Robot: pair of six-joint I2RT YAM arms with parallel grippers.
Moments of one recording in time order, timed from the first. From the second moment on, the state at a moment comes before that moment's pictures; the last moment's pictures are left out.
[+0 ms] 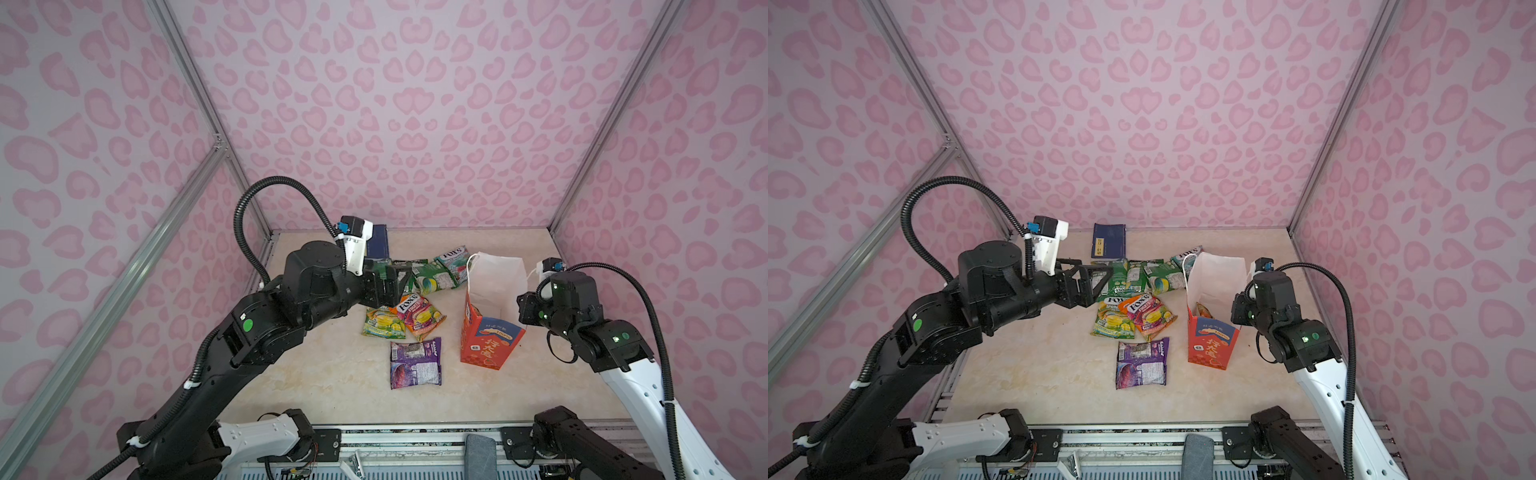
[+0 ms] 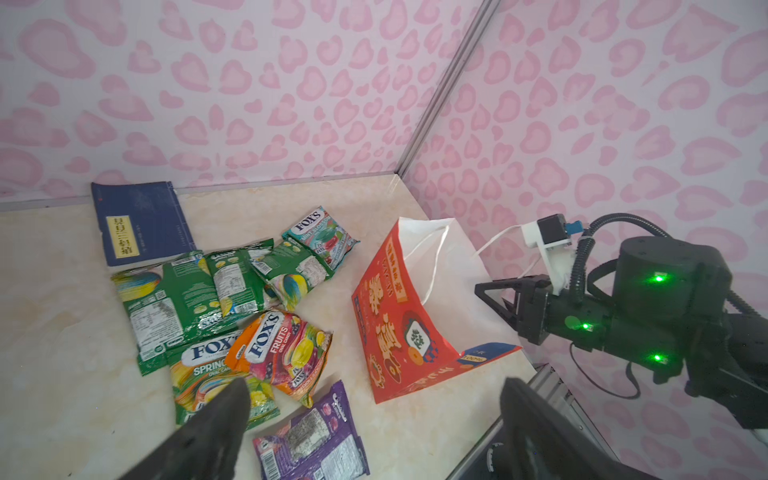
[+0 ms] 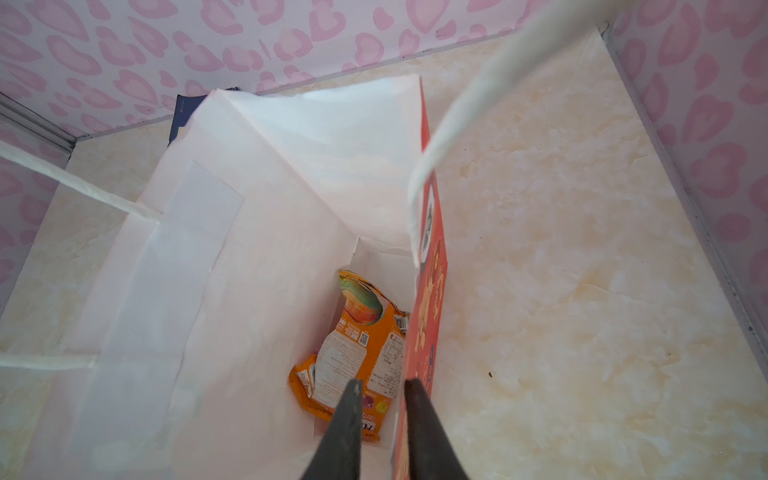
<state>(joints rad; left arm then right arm) -0.85 1.11 1.63 -0.88 -0.13 -0.48 0.29 0.89 1.08 -0.91 0.10 0.38</state>
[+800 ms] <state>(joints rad) -0.60 1.17 1.04 -0.69 0.30 -0.54 0.27 0.94 1.16 -1.02 0.07 0.34</state>
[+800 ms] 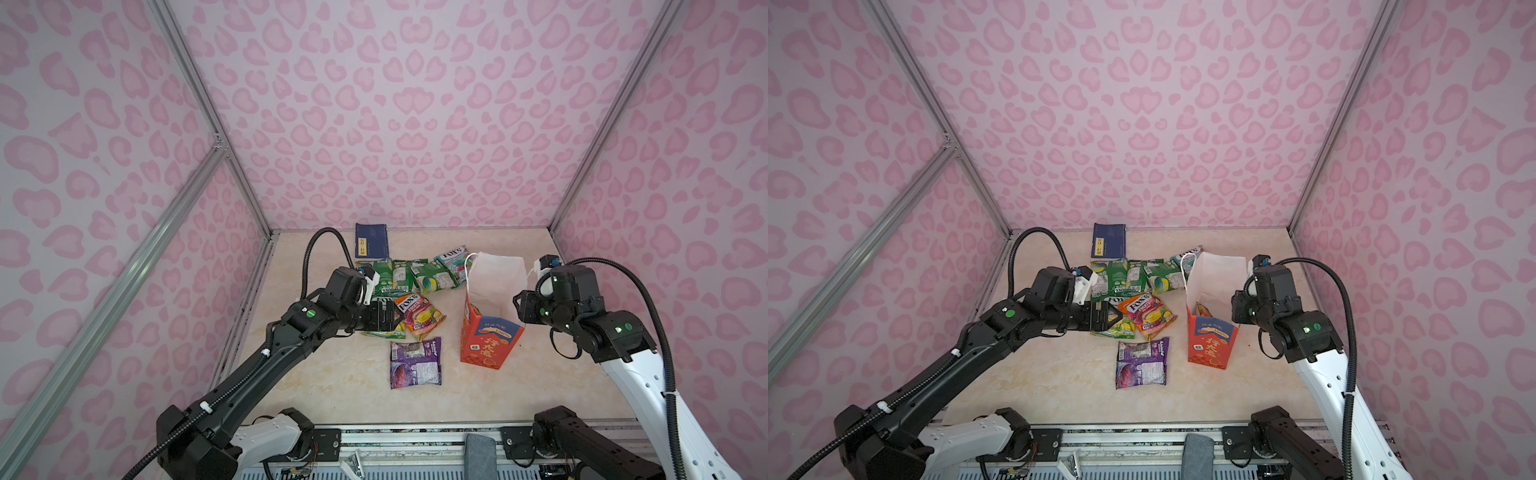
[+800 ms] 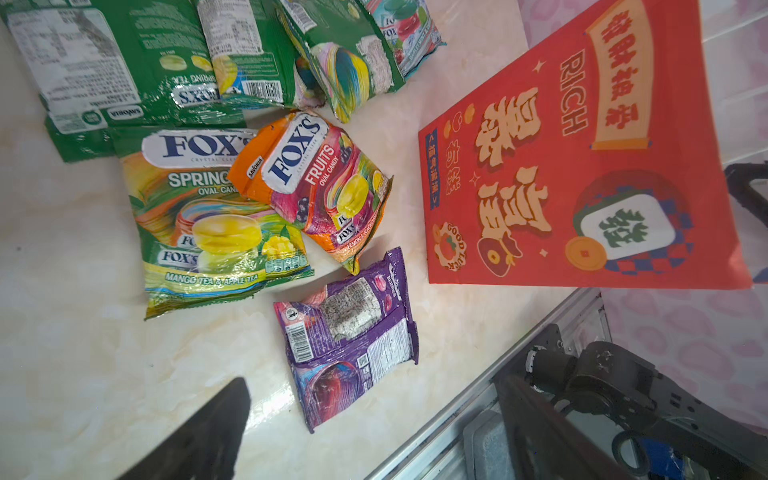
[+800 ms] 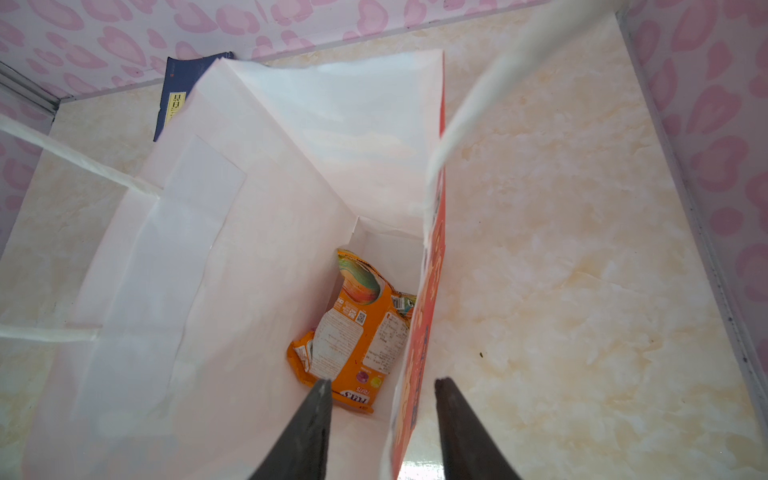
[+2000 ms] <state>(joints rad) -0.81 1.63 0.92 -0.54 0.10 -0.62 0.27 0.96 1.32 -1.07 0.10 0.33</state>
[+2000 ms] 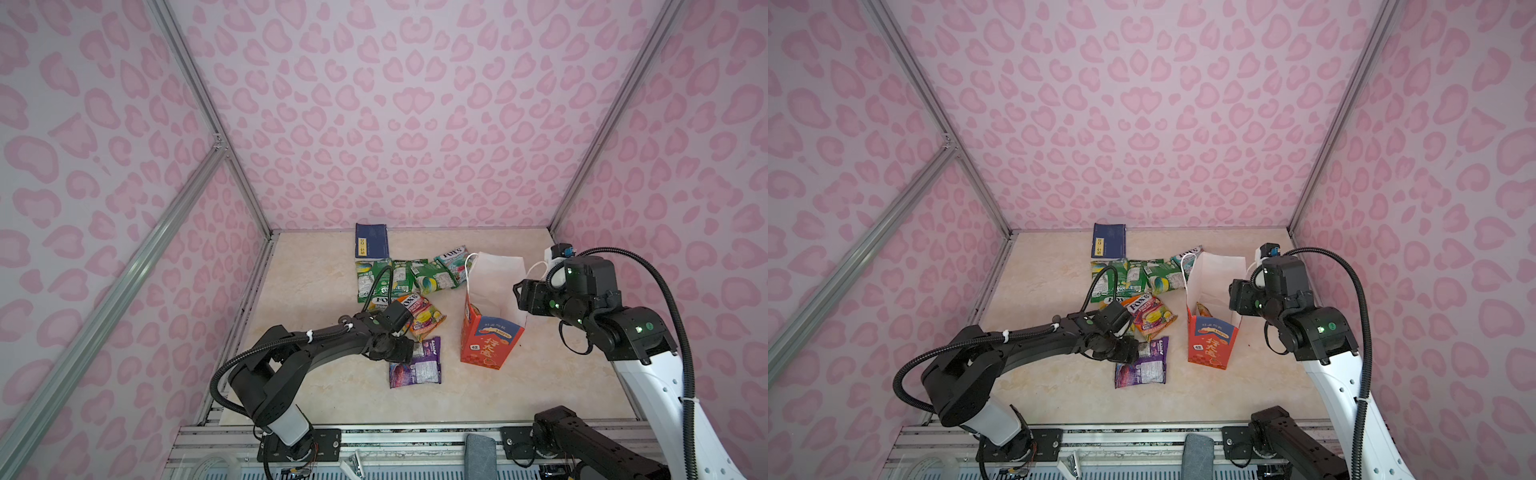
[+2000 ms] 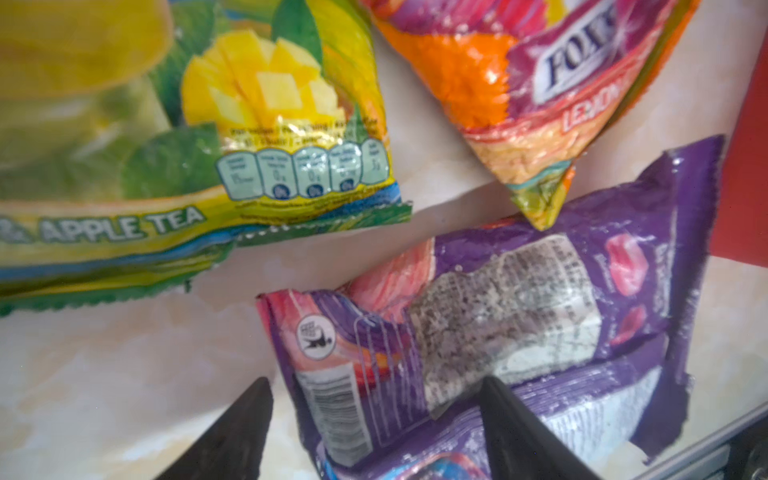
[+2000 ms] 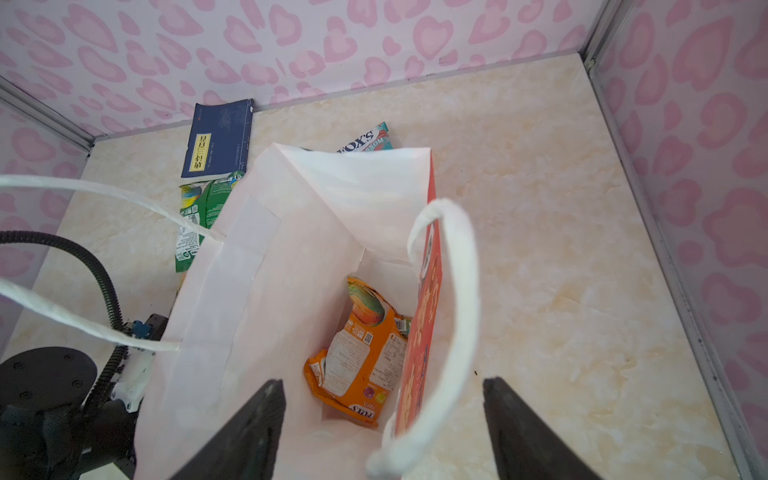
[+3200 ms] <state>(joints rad) -0.82 1.50 1.00 -0.61 0.08 -0.66 0.27 0.91 1.33 -1.07 0.12 0.32</state>
